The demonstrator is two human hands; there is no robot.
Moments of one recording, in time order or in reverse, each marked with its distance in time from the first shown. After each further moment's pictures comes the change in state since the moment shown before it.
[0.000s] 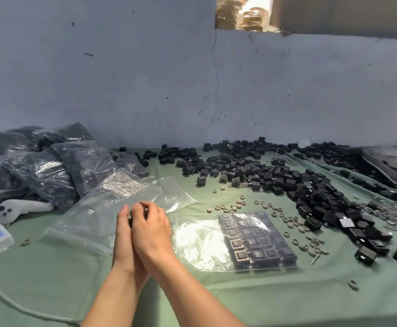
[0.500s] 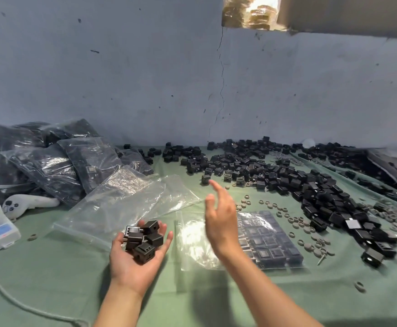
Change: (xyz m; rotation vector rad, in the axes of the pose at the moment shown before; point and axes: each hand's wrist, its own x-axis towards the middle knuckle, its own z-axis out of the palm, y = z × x) left_hand 0.013 -0.013 -0.058 -0.448 0.161 -0.061; right_hand 0.019 0.047 -0.097 -0.167 0.313 -0.230
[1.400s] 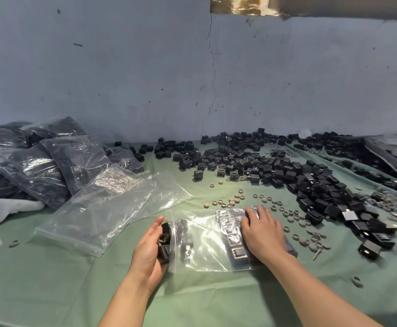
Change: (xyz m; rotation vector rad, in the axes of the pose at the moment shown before) left_hand 0.024 -0.050 0.010 0.577 0.061 0.036; right_hand 0.016 0.123 -0.083 -0.790 -0.294 0.239
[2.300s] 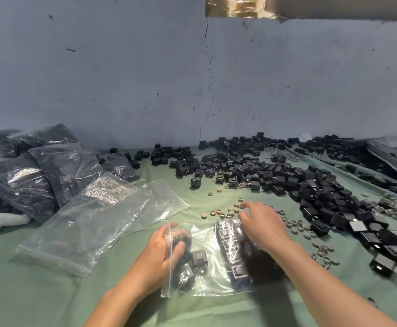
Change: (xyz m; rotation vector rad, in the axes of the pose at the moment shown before) left_hand 0.033 0.008 -0.007 1.539 -0.436 0.568; right_hand 0.039 -0.016 -0.033 0.100 0.015 -0.026
